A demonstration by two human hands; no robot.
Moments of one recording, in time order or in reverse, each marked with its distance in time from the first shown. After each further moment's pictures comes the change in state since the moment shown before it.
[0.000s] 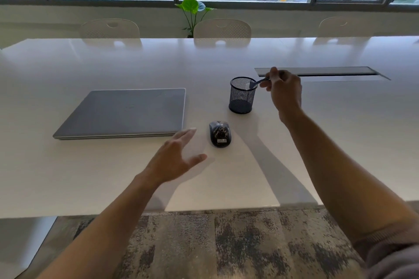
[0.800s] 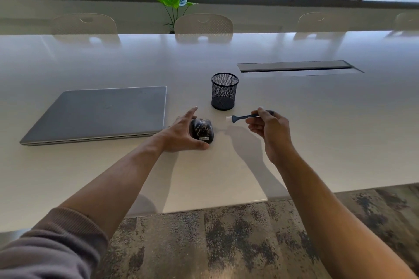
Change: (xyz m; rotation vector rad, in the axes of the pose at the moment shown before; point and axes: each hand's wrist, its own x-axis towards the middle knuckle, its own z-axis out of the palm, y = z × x) left_hand 0.100 -0.010 0.035 -0.214 -0.325 -0.105; right_hand -0.087 0.034 -0.039 0.352 -0.066 0.381
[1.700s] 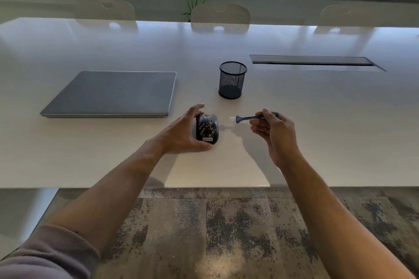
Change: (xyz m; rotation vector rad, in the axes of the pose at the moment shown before) left_hand -0.053 0.016 0.030 0.064 0.178 0.150; right_hand -0.018 0.016 -0.027 0.050 -0.145 0.034
